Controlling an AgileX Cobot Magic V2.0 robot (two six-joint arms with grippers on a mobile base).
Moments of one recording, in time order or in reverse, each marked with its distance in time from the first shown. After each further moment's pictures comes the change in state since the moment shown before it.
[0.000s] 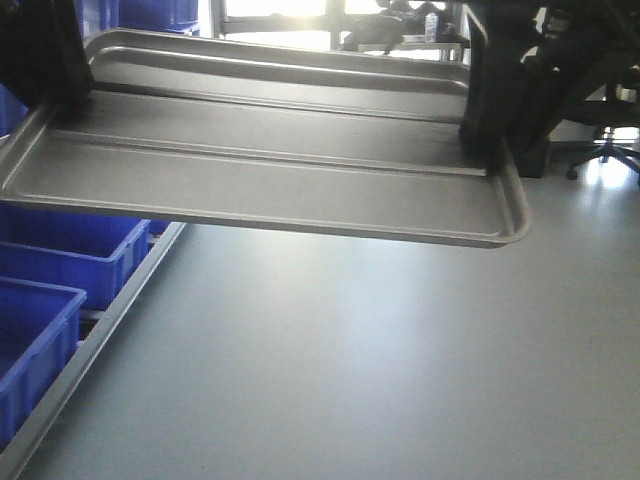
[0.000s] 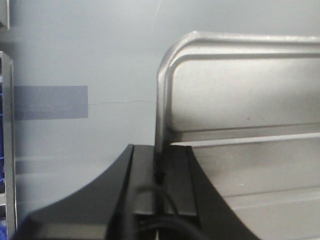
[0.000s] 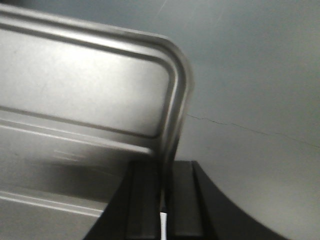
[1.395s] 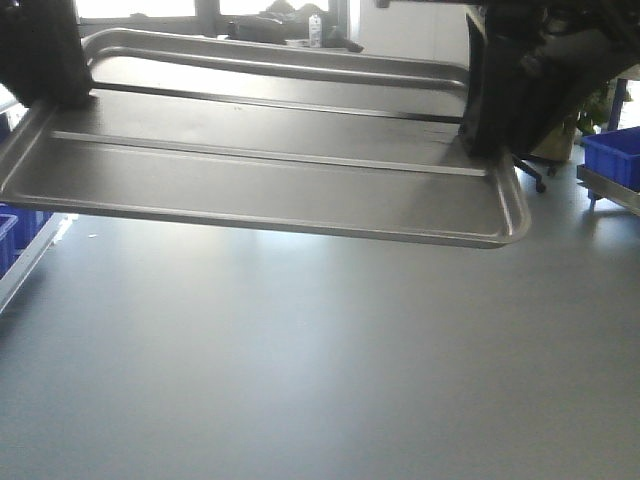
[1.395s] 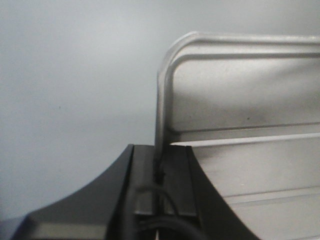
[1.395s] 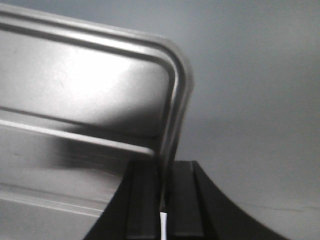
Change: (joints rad) left arm 0.000 0.000 0.000 0.000 0.002 0.000; right arm 0.000 0.000 0.000 0.000 0.000 0.000
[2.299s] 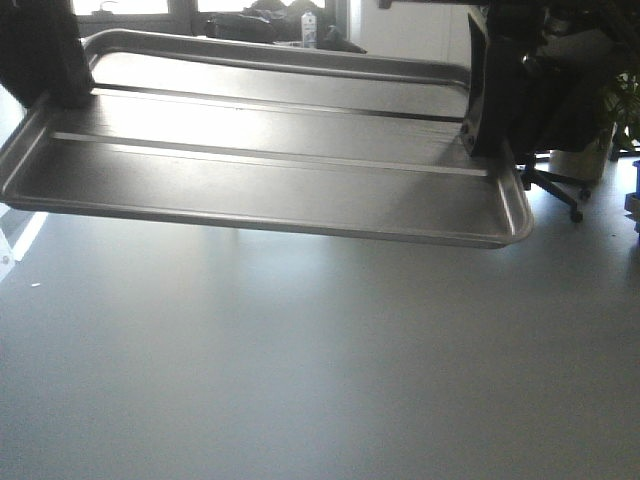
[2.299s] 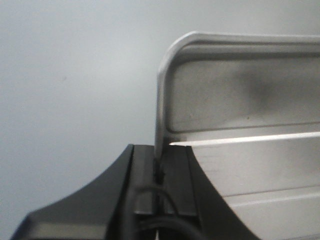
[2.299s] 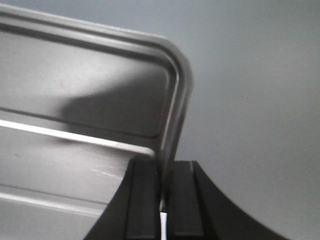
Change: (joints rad) left arm 0.000 0.000 0.000 -0.007 0.001 0.000; right arm 0.000 0.000 0.000 0.000 0.002 -0.002
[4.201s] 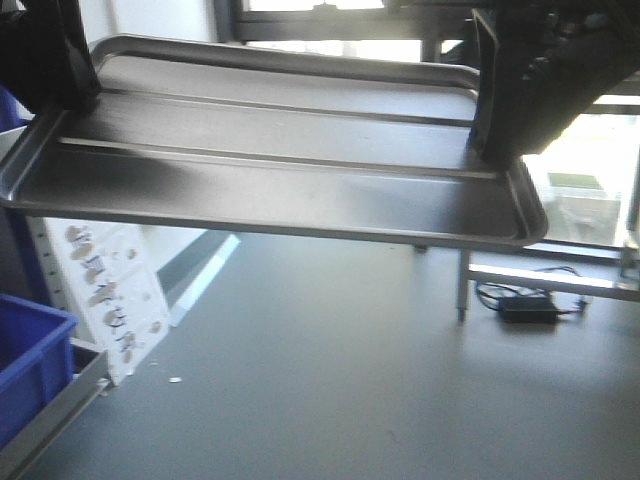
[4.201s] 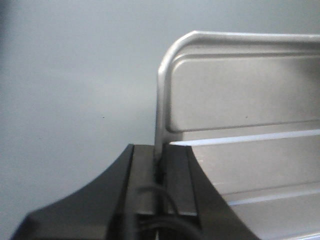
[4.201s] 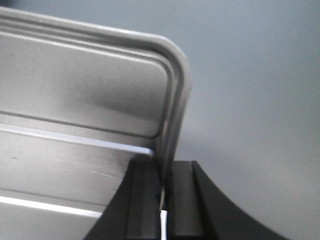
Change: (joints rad) left arm 0.000 0.000 0.000 -0.035 0.004 0.000; right arm 0.000 0.000 0.000 -0.004 0.017 -0.002
